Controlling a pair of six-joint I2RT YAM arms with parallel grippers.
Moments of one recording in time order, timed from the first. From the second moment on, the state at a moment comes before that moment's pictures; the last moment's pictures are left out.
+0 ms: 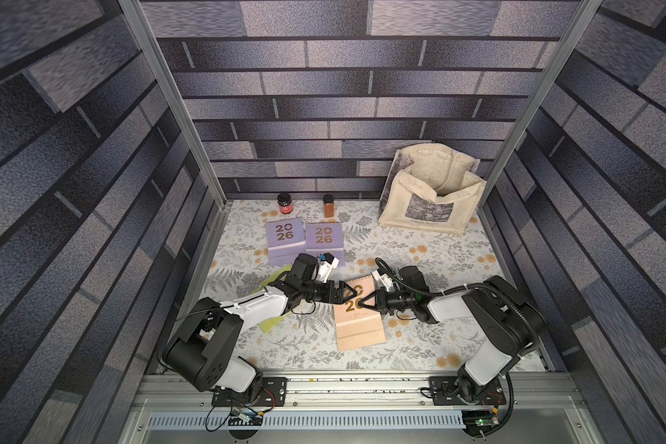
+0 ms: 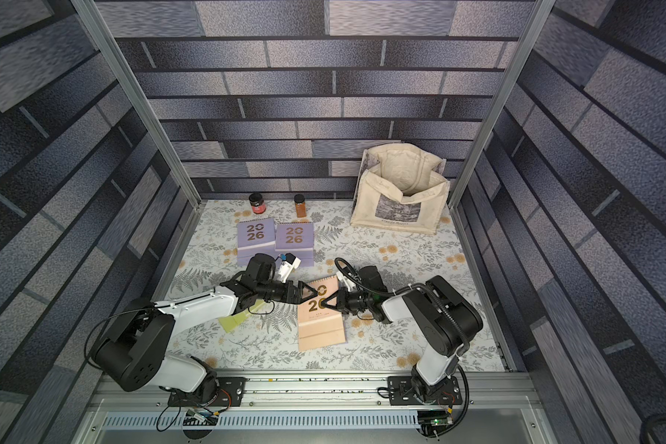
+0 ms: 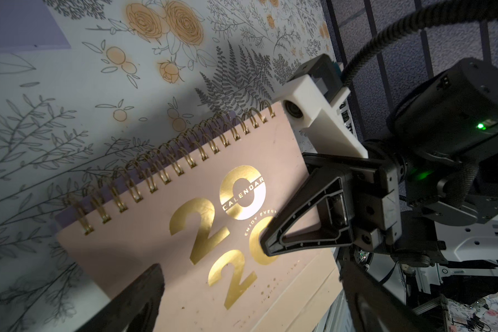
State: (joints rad) left arm -0.53 1.48 0.66 0.09 0.68 -0.48; right arm 0.56 1.70 0.49 0.57 -0.86 0.91
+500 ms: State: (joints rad) left arm -0.54 1.56 0.66 0.18 0.68 -0.49; right arm 0.56 1.70 0.49 0.57 -0.85 0.92
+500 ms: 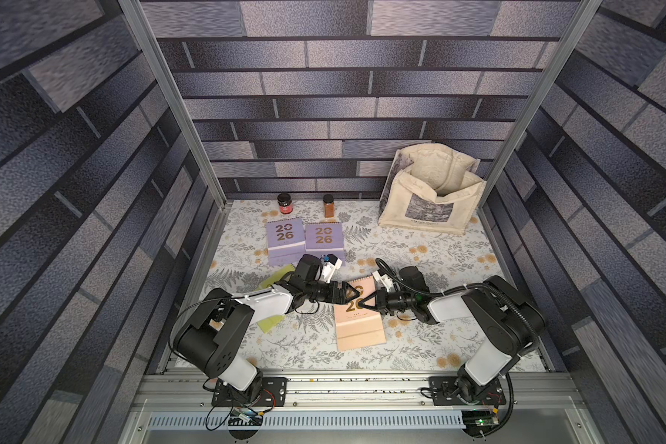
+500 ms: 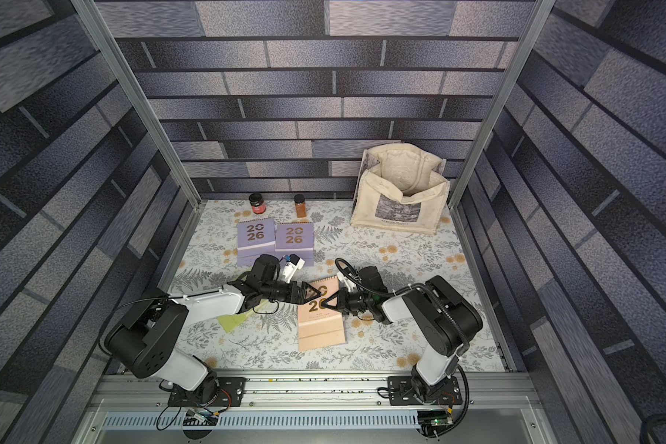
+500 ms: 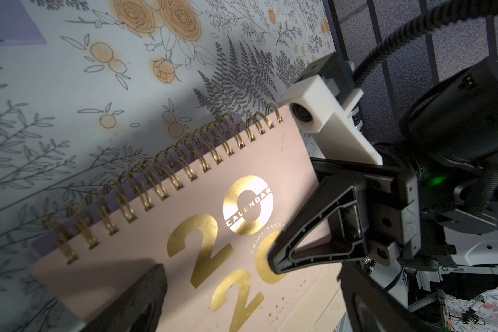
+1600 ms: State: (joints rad) left arm -0.55 1.61 0.67 0.25 0.68 -0.49; right arm 0.57 1.57 0.52 0.31 -0.73 0.82
